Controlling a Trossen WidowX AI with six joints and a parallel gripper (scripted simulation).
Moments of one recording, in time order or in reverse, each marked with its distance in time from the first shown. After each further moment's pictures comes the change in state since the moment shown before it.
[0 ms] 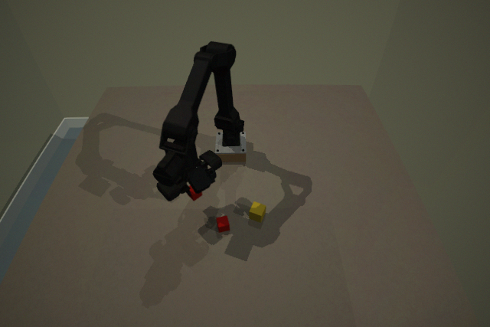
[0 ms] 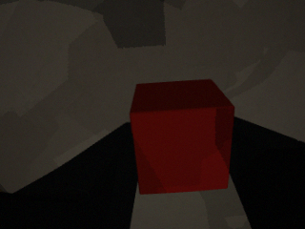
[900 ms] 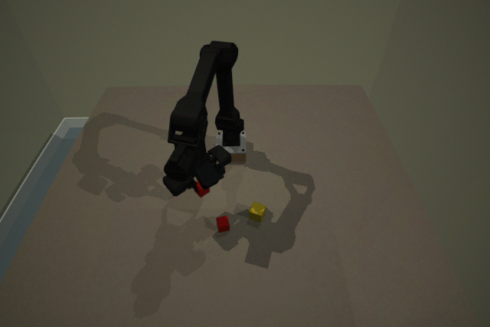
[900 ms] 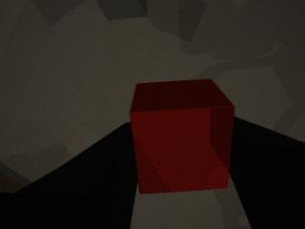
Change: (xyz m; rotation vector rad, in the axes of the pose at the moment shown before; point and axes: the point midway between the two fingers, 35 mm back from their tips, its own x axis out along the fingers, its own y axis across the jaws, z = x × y) arm -0.035 0.012 0.027 0.044 -0.005 -0.004
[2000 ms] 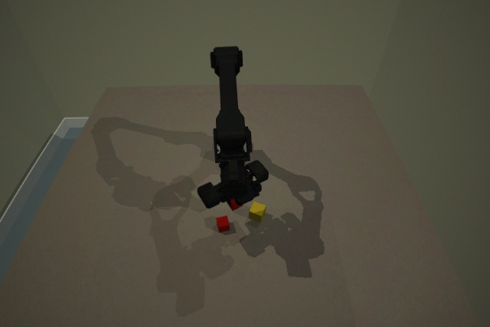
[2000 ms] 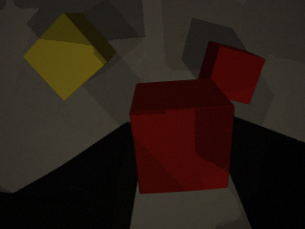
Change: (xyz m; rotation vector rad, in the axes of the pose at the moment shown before) arm 0.017 0.051 0.088 0.154 -0.013 0.002
